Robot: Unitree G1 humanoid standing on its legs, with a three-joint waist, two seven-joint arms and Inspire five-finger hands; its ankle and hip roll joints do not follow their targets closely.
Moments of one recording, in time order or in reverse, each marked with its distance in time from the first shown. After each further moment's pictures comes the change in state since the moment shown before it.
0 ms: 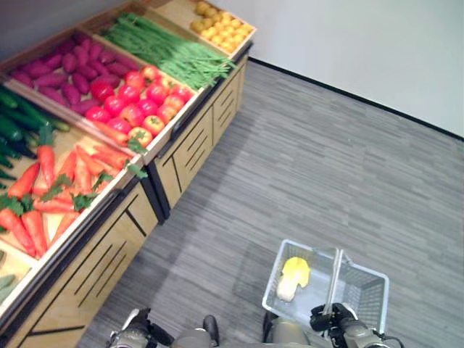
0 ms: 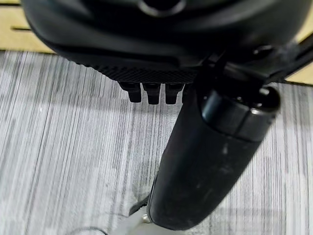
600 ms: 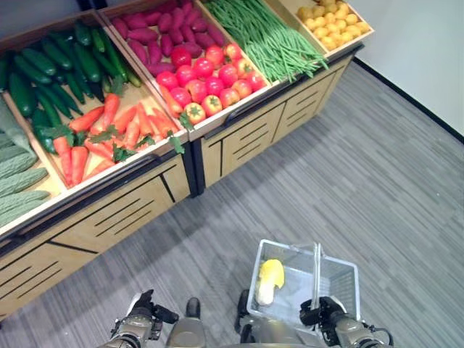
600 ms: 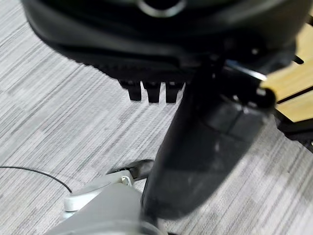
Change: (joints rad) left arm -0.081 -0.024 0.004 -0.044 -0.102 -0.003 0.022; right arm -0.017 -0.019 -0.005 0.003 0.002 -0.007 0.016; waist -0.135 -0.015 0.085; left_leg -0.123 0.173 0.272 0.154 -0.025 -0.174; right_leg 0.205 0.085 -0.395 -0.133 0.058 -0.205
